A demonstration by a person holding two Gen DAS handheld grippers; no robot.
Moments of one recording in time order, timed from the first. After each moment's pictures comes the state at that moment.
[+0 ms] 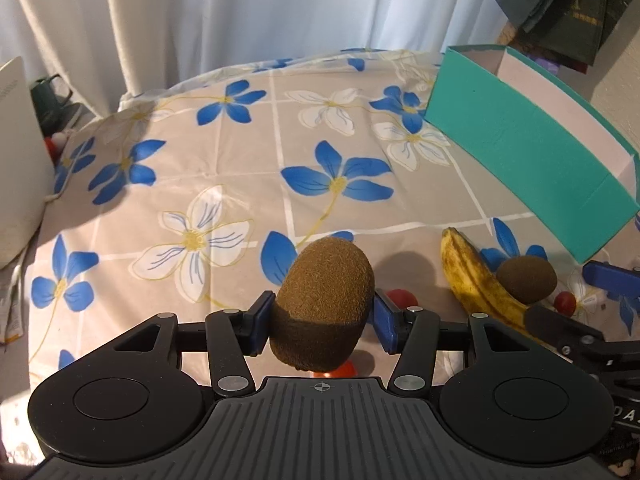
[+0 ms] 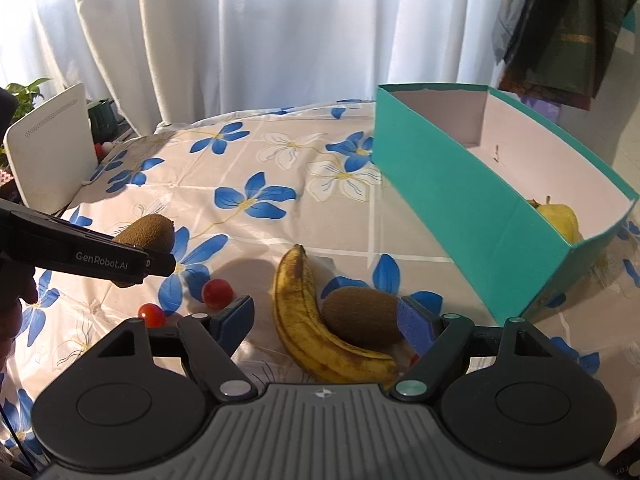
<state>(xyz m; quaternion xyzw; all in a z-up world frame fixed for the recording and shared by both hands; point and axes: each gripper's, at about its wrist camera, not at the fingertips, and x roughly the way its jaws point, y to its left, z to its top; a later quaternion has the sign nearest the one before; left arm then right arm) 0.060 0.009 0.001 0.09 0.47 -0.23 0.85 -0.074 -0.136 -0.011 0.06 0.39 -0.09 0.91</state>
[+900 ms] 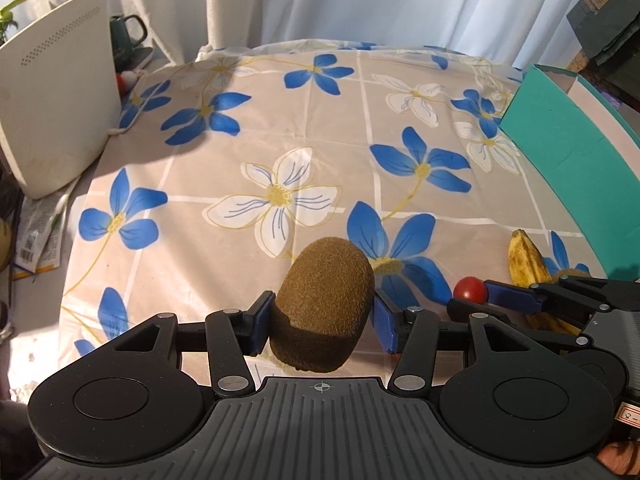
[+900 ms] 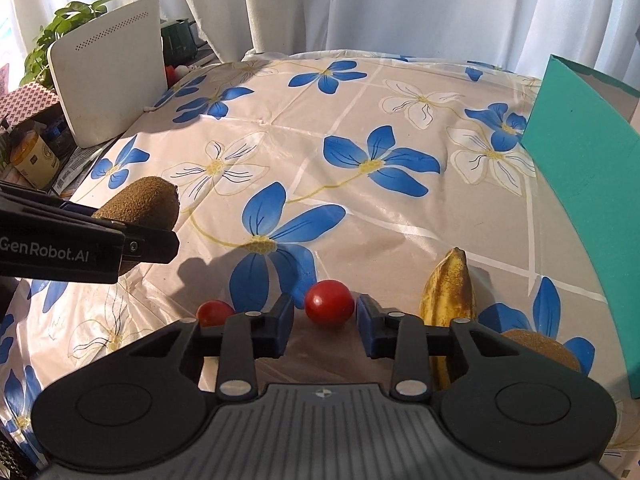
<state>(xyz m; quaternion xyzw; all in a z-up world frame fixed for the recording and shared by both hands) 0.069 0.055 -0.010 0.05 0.50 -0.15 0.85 0.008 -0.083 -0.065 0.03 0.46 0.04 0.89</state>
